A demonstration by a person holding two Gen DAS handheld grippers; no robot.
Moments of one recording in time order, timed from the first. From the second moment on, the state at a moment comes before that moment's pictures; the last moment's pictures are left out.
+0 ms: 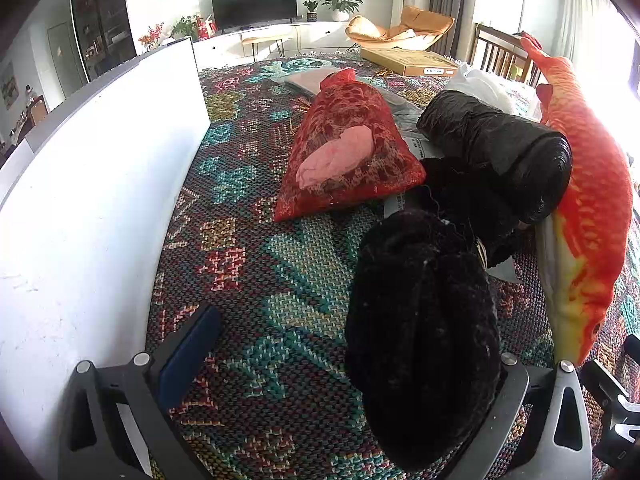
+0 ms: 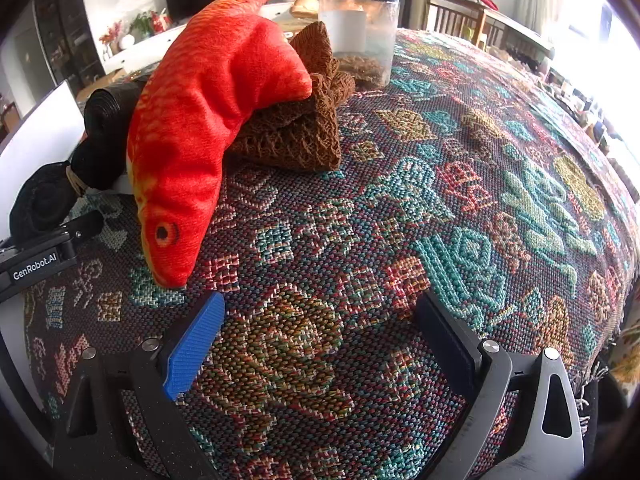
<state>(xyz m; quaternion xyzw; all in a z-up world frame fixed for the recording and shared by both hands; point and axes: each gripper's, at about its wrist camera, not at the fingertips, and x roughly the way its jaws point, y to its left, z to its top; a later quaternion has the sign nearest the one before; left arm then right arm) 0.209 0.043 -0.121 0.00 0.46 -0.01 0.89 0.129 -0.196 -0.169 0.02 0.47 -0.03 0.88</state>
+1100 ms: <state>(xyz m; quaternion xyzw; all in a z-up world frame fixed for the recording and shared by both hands) 0.209 0.042 -0.121 0.00 0.46 -0.01 0.89 0.128 -0.194 -0.168 0.02 0.46 -0.03 0.88</state>
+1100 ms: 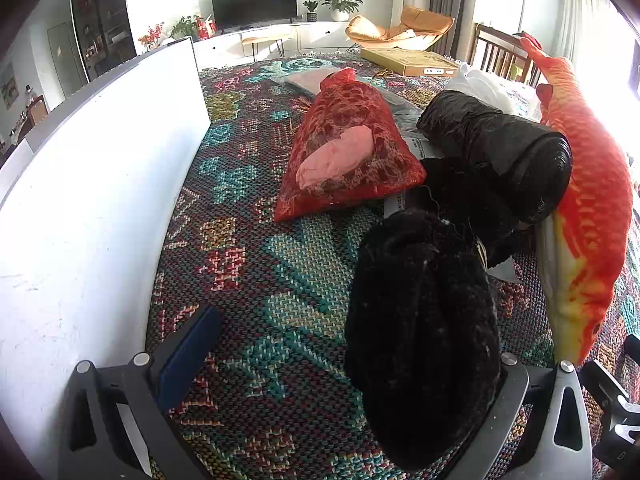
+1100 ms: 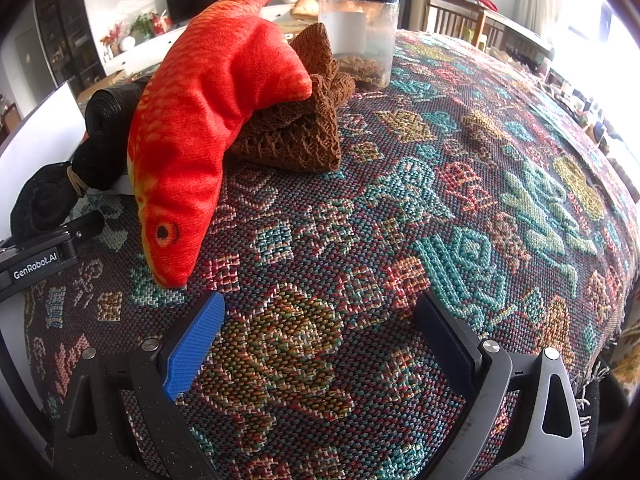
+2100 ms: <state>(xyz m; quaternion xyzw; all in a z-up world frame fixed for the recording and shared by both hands) 0.177 0.037 -0.121 -0.01 0.46 0.01 0.89 0.200 -0.161 -0.117 -0.02 0.40 0.11 0.91</state>
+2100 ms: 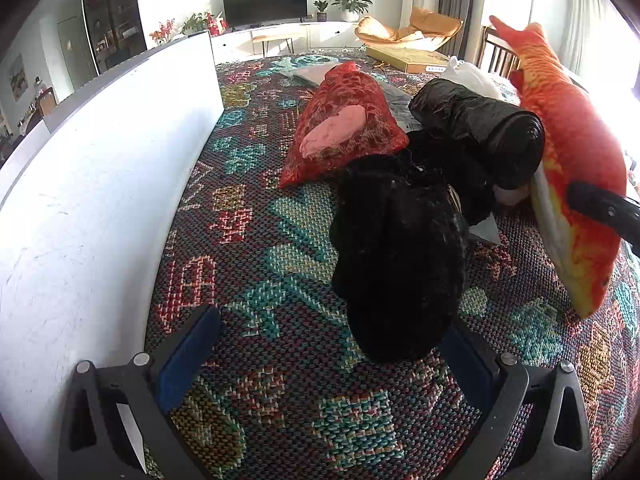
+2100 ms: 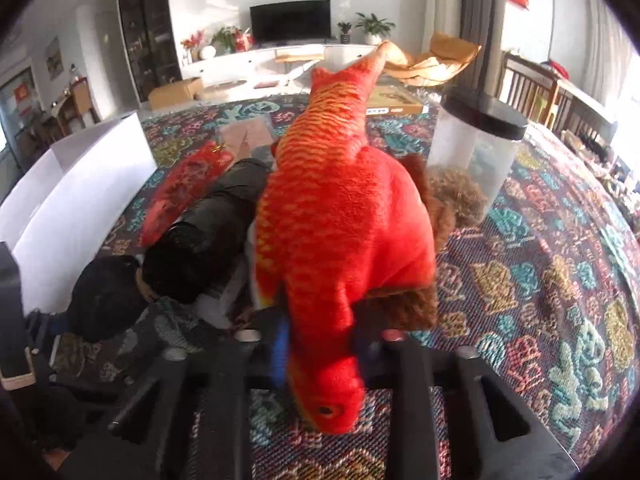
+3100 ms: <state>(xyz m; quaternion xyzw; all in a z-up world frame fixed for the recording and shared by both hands) 0.145 0.028 -0.066 -0.06 0.40 -0.04 0.92 0.143 -0.315 -0.135 0.17 0.40 -0.01 0.90</state>
